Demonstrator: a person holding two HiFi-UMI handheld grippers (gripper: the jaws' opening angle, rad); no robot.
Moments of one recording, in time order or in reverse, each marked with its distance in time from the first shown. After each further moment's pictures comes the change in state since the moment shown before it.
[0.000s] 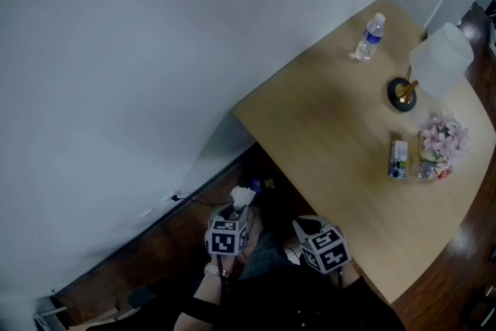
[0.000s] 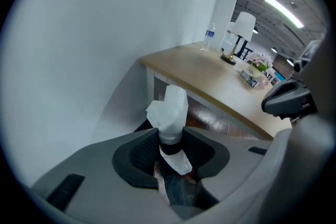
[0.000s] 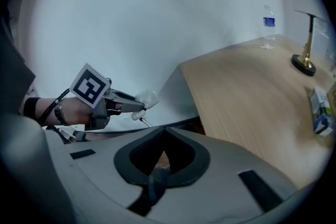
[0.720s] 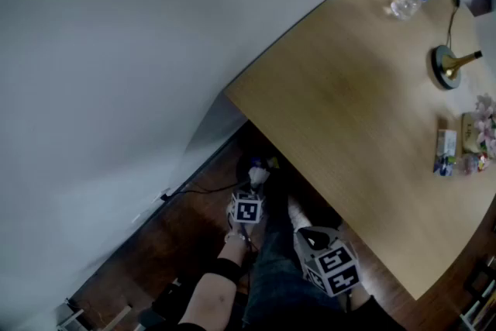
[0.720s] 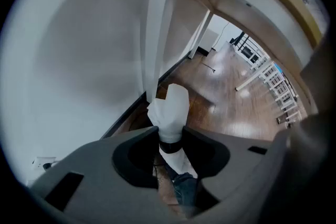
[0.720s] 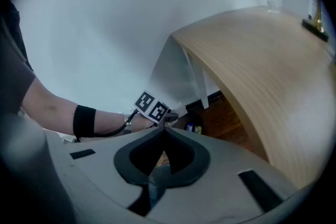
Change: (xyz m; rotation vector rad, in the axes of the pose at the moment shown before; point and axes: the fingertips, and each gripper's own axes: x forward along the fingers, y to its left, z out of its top) left arm 0.265 0.064 -0.109 0.017 0.215 -0.096; right arm 0.108 0.003 -0.020 0.144 0.153 -0.007
